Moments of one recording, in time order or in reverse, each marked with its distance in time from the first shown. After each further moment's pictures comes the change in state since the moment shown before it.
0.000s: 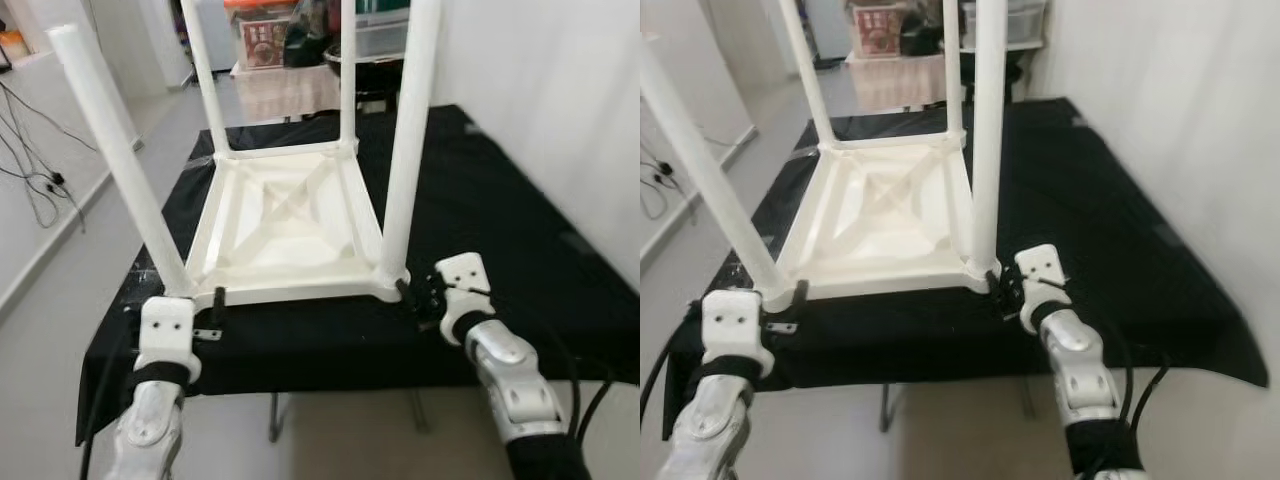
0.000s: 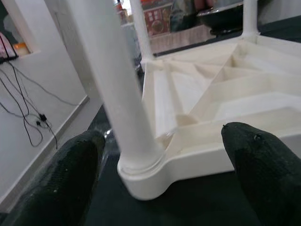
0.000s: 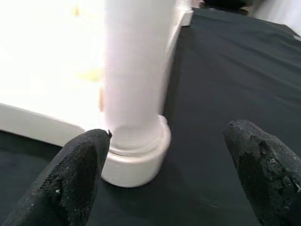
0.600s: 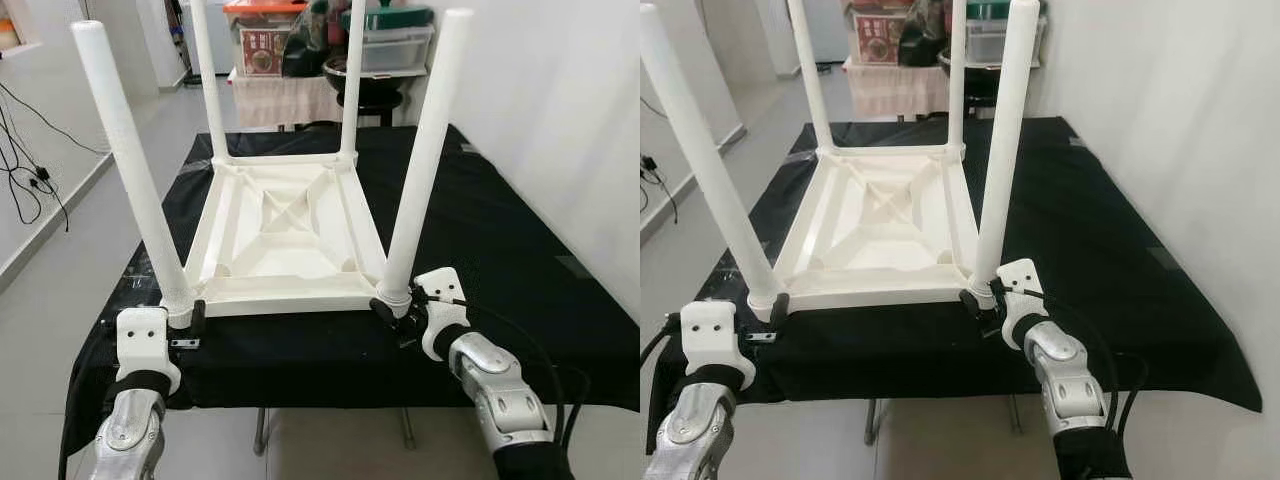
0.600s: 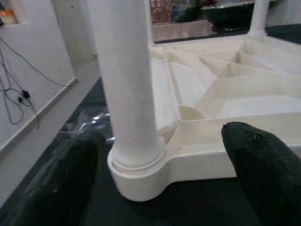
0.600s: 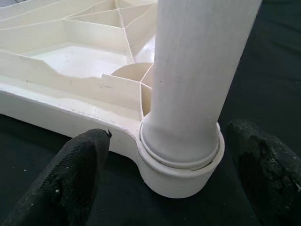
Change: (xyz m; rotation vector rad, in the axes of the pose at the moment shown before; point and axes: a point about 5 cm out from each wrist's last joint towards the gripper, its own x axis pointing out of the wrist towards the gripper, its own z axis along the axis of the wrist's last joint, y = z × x) left arm 0.008 0.007 -0.014 -0.132 0.025 0.016; right arm -0.001 0.009 0.003 0.072 0.011 0.164
